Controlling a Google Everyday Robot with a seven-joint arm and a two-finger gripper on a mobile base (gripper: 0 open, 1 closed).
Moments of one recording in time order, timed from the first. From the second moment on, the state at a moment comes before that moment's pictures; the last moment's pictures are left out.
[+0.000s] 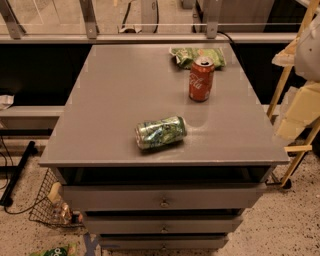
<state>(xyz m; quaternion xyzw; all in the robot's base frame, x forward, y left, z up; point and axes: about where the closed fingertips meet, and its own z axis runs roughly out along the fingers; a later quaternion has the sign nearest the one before) 0.438 -0.214 0.986 -0.60 0.78 -0.05 0.17</state>
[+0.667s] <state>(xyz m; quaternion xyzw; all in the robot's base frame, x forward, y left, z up) 0.457 -0.212 0.986 -0.61 0.77 -0.05 0.19</state>
